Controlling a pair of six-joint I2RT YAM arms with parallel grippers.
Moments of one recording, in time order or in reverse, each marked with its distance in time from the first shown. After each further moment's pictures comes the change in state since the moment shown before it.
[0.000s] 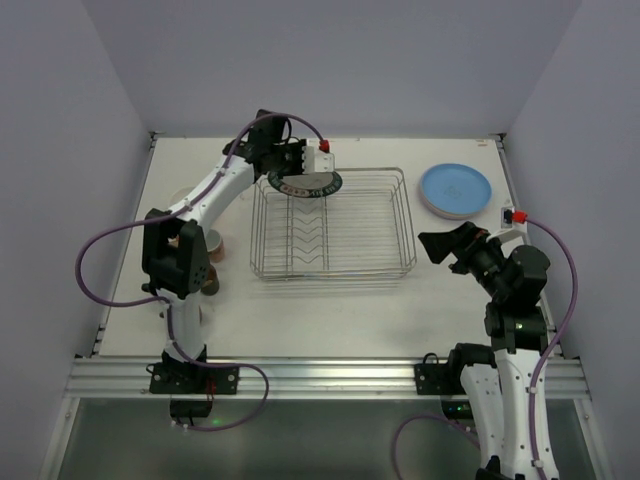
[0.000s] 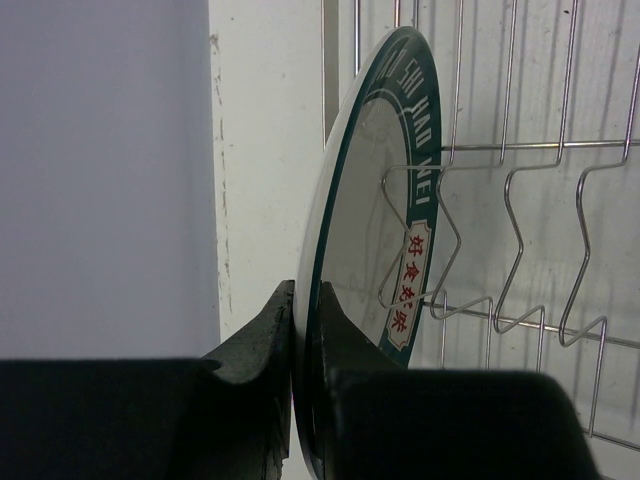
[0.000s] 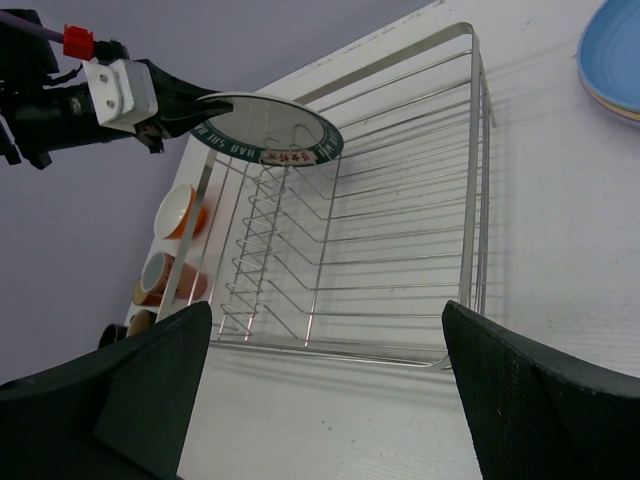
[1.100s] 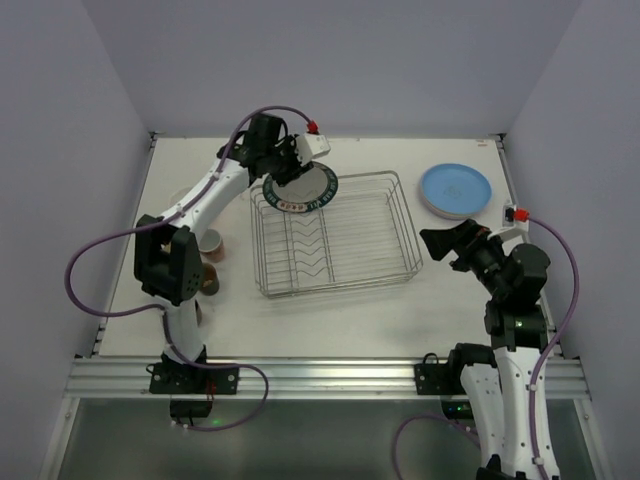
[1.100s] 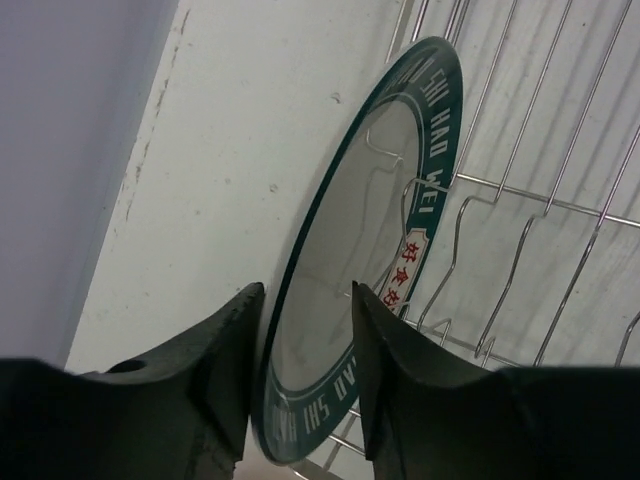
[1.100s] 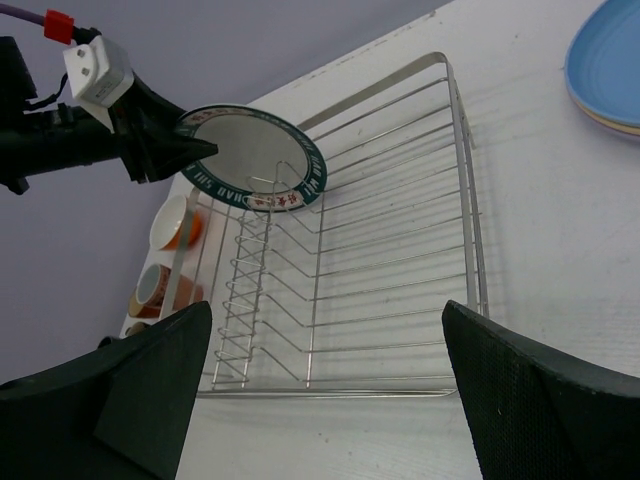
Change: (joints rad) left arm -0.001 -0.078 -0.062 -0.004 -0.119 -0.460; right arm 0.000 0.013 0.001 0.027 0.024 0.008
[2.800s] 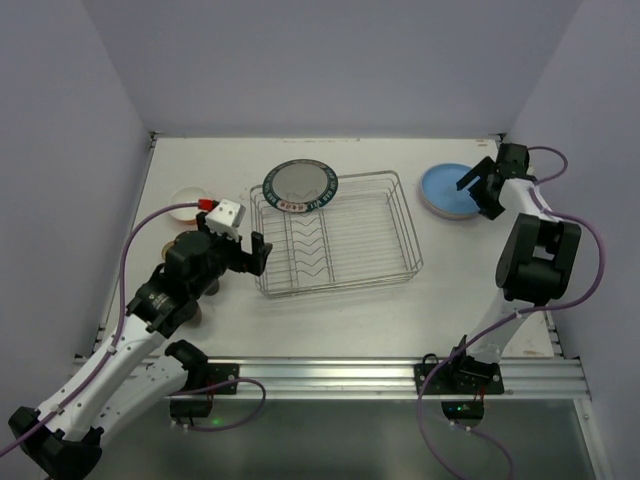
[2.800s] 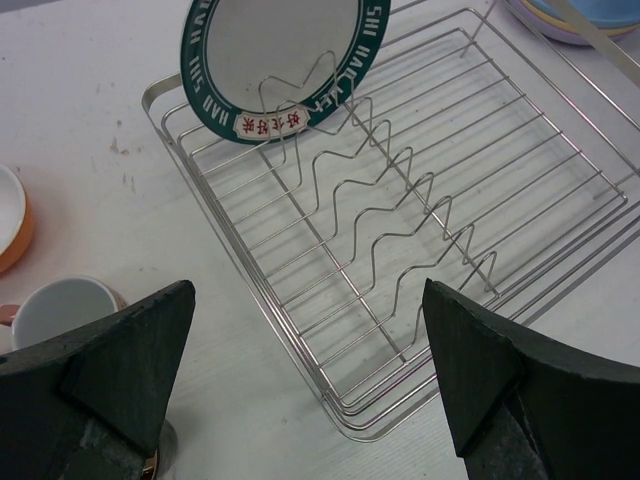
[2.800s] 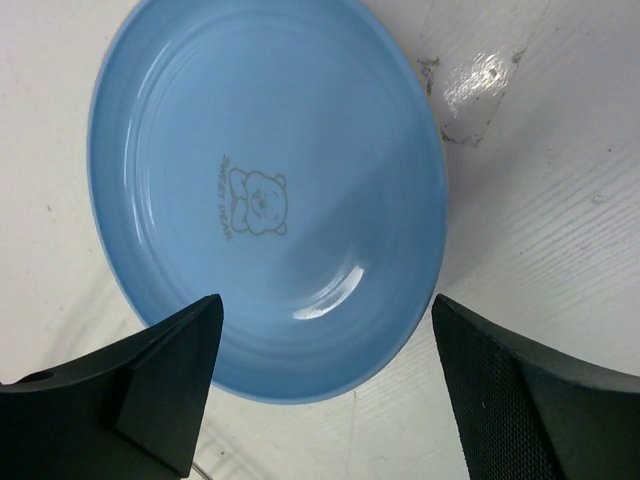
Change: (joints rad) left arm -0.164 -1.212 -1.027 0.234 -0.372 -0.850; right arm -0.153 1.375 0.743 -0.077 0.472 0.032
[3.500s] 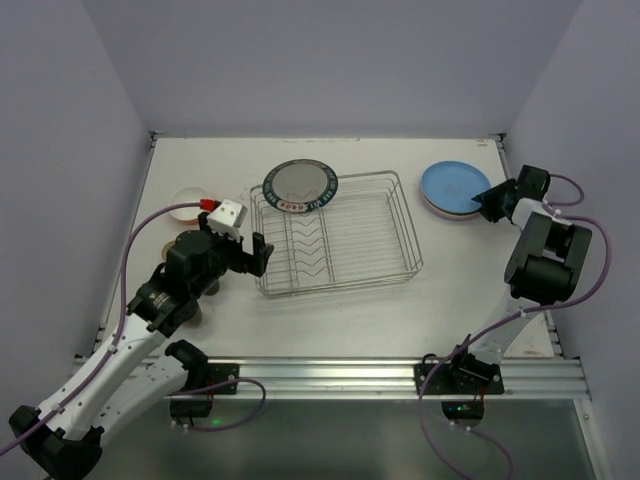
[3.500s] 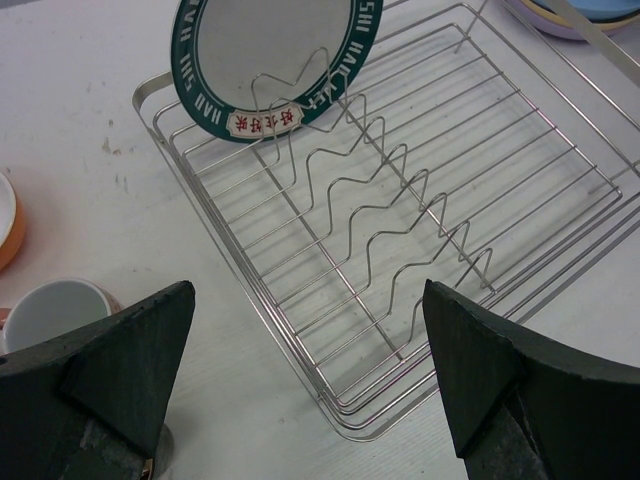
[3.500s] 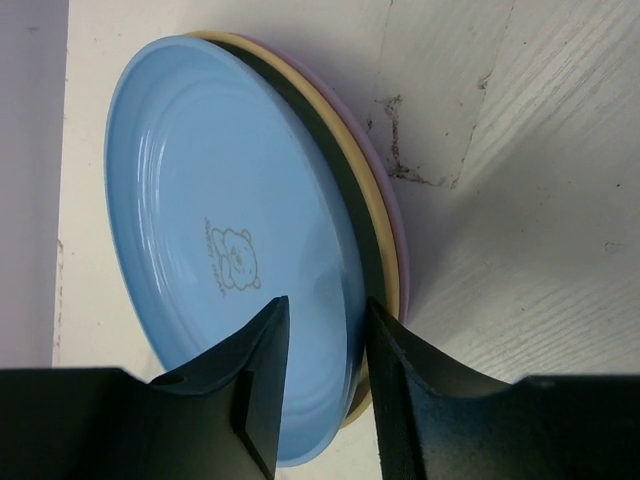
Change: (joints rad) left arm 0.000 0.008 0.000 0.000 0.010 0.001; right arm -0.136 0.030 -0.169 0.286 -0.222 0.164
